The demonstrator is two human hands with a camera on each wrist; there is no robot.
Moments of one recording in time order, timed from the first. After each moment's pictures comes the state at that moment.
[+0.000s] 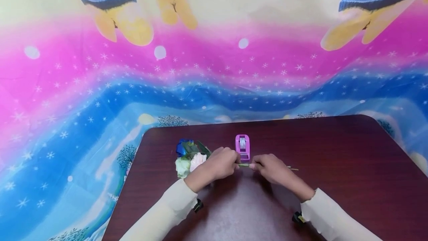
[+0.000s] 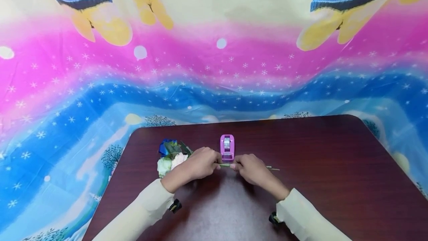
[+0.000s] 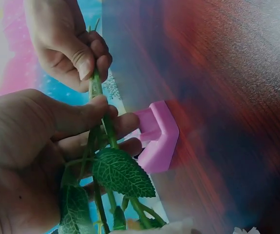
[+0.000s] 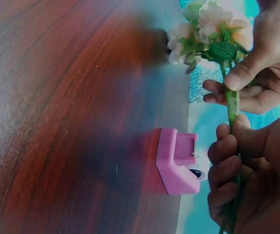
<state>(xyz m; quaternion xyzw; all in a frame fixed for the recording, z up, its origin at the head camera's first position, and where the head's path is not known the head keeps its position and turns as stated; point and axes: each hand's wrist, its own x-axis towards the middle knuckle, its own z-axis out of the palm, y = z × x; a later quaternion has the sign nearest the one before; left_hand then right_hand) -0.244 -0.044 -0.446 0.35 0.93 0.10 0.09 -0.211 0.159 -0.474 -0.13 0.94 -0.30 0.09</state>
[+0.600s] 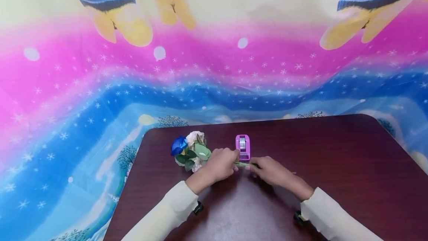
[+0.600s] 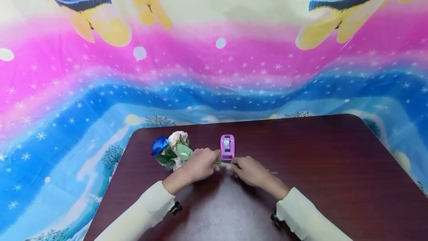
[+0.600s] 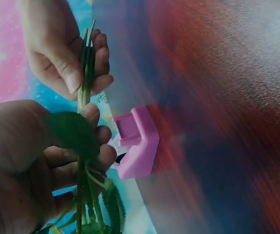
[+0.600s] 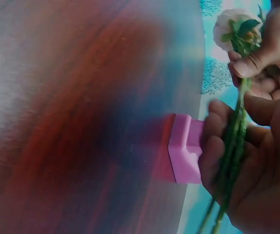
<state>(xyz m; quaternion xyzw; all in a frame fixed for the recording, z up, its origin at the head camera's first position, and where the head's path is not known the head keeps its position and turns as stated) -0.245 -0.046 -0.460 0.36 0.93 0.05 -0.01 -0.215 0.159 -0.489 -0.16 0.92 -0.34 0.13</state>
